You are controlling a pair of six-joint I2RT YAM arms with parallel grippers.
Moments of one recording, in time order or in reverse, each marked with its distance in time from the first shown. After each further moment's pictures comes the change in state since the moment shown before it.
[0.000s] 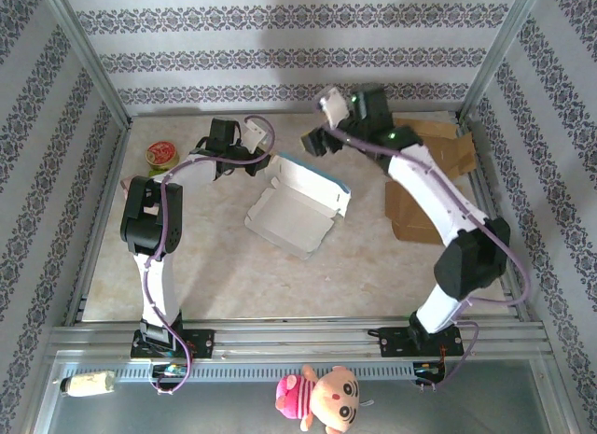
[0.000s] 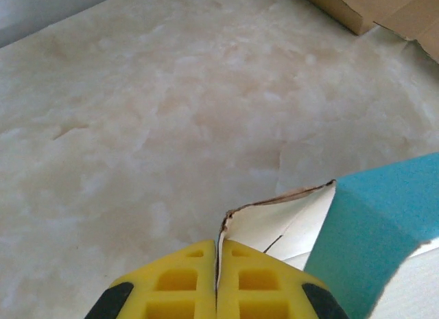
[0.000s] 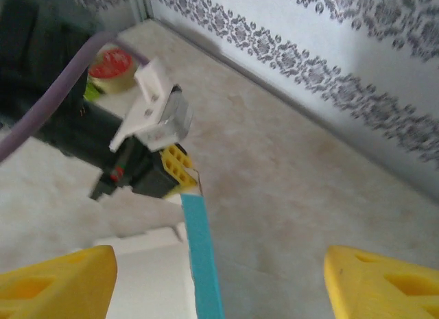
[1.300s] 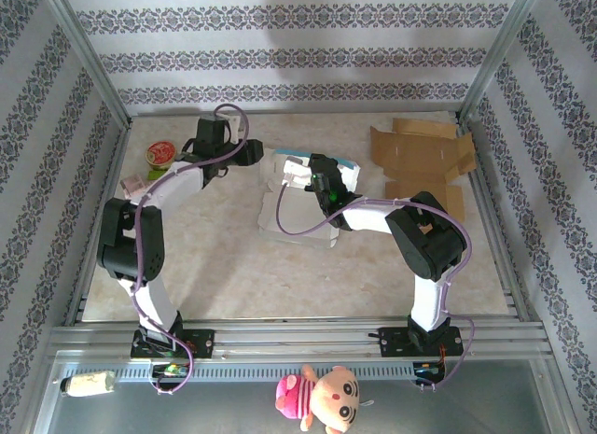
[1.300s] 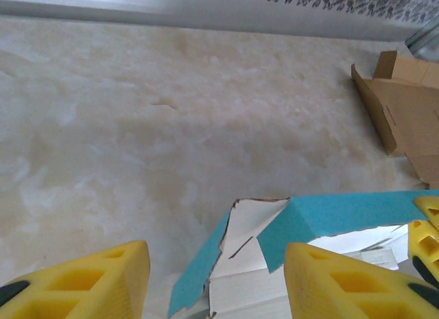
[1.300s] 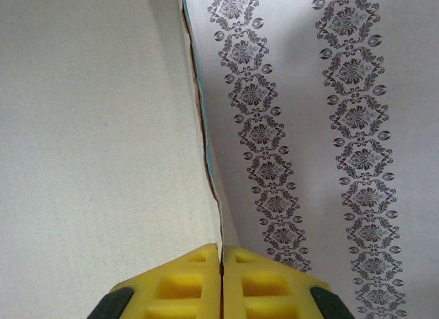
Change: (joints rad) left arm -0.006 -0.232 -0.100 -0.052 -0.267 -0.524; right arm 0.239 0.180 -0.665 1.115 0.838 -0.972
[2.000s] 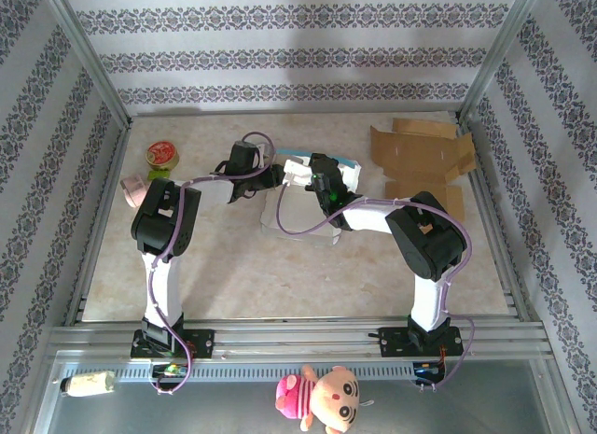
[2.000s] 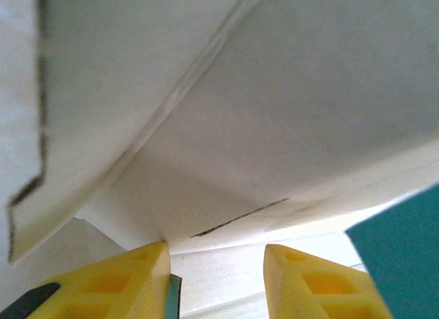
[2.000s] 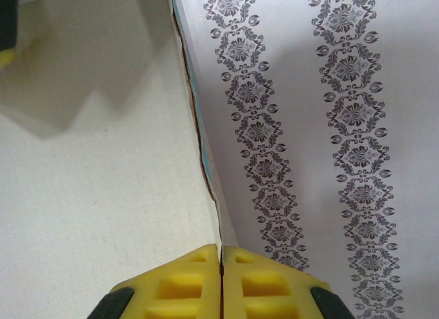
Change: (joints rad) left arm -0.118 0.259 -0.101 0.305 0.058 -0.307; right arm -0.001 0.000 -0.001 0.008 0.005 0.000
